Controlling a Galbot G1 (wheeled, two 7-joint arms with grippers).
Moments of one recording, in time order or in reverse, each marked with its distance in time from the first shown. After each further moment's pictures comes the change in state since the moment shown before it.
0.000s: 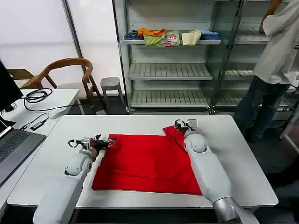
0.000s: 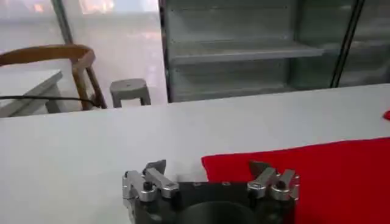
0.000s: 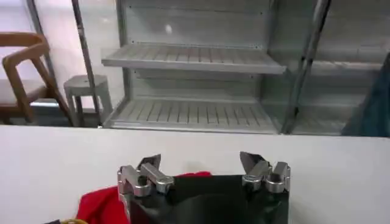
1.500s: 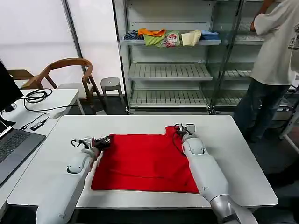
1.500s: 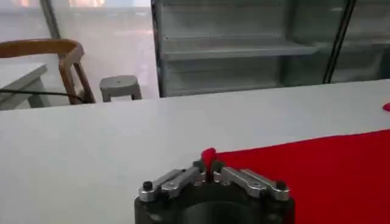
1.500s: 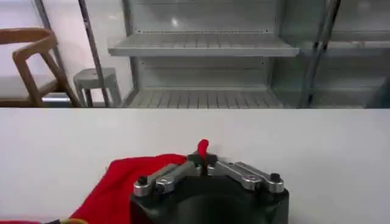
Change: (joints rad) left arm -0.029 0.005 0.030 0.062 -0.021 -0.045 0.052; right arm -0.020 -0.010 -0.018 -0.032 0.041 0.026 -0.044
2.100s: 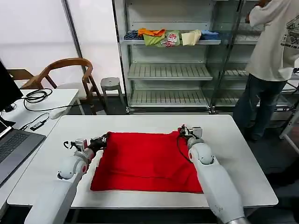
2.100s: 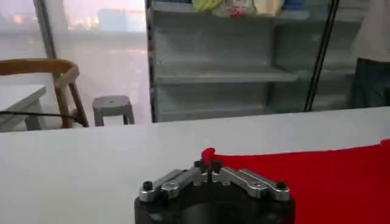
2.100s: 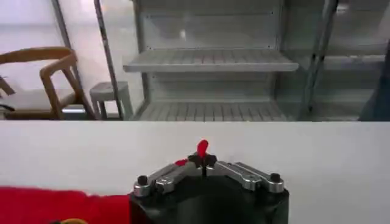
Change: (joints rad) left arm 0.121 0.058 -0.060 -0.187 -0.073 -0.022 0.019; right arm -0.223 -0.131 -0.008 0.462 0.109 -0.105 0.052
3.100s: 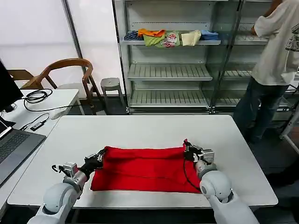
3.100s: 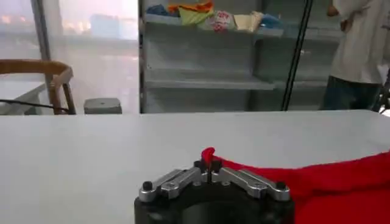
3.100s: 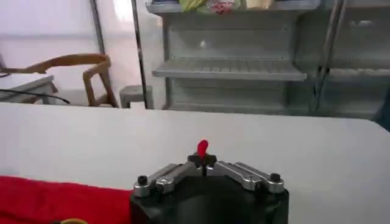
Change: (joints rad) left arm 0.362 0.003 -0.167 -0.345 -0.005 -0.008 0.018; right arm -0.350 -0.130 0.023 0.466 0.039 -0.053 0.043
